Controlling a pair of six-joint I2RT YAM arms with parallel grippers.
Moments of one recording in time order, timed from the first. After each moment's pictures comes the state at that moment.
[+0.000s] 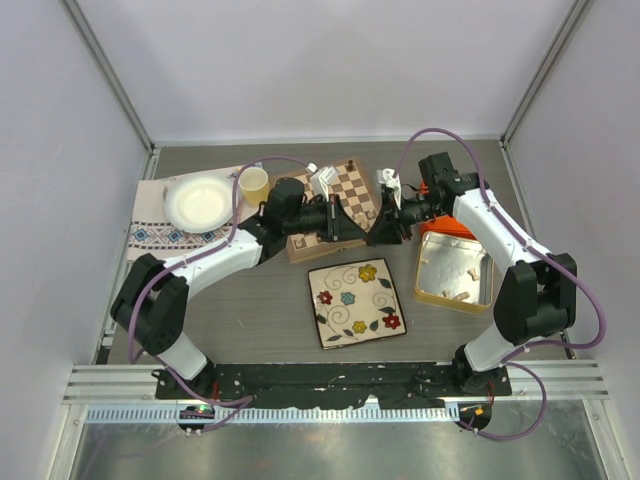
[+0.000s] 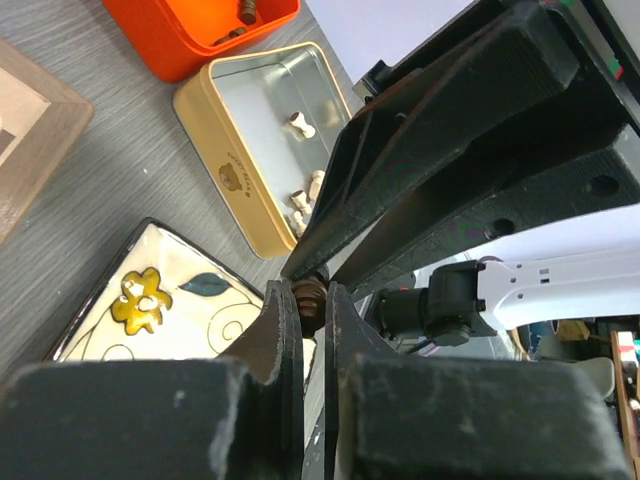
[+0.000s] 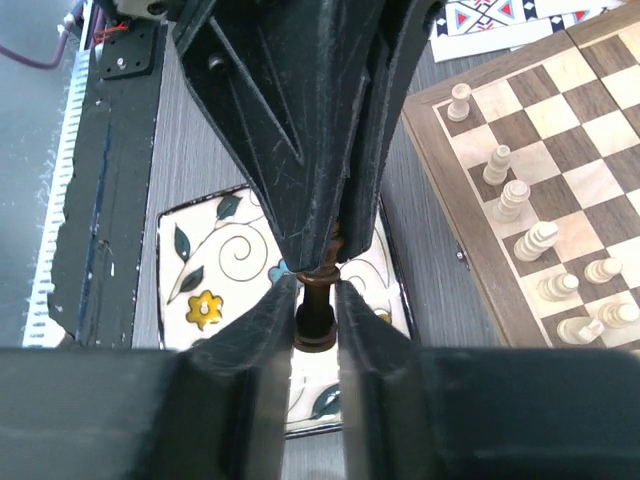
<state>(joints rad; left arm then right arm) -0.67 1.60 1.07 0.24 0.60 -0.71 0.24 1.58 1.31 -0.92 -1.14 -0.97</state>
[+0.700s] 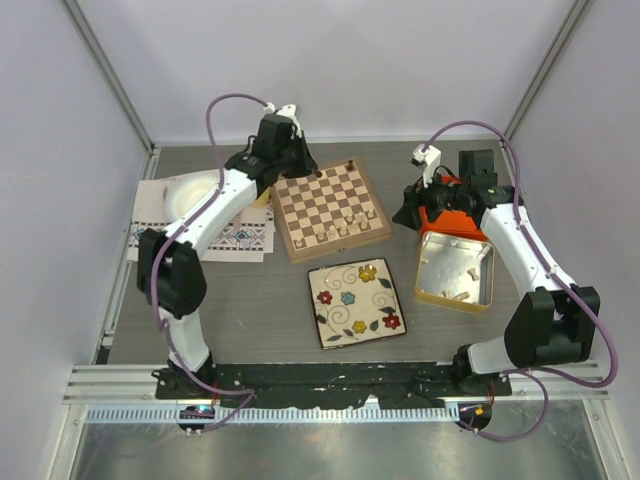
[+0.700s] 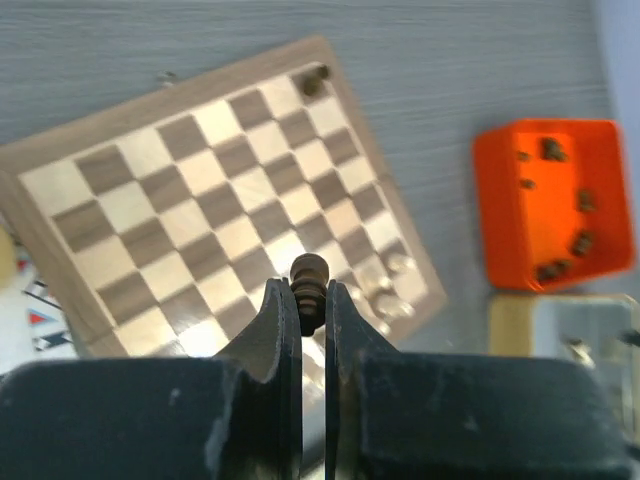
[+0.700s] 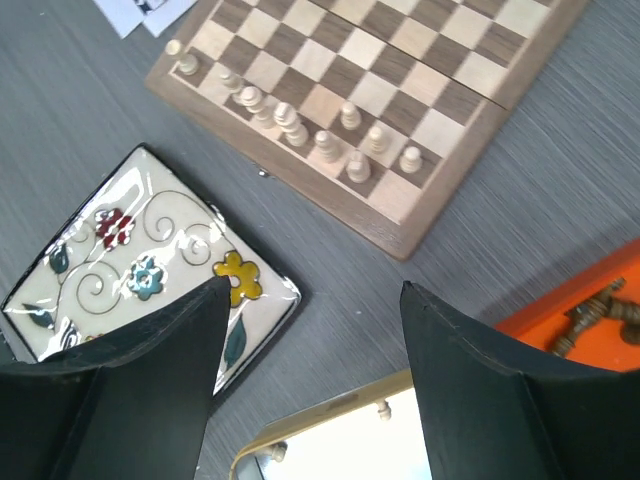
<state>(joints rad) -0.48 1.79 1.62 -0.34 0.10 -0.49 0.10 1.42 1.21 -0.58 -0.74 -0.46</state>
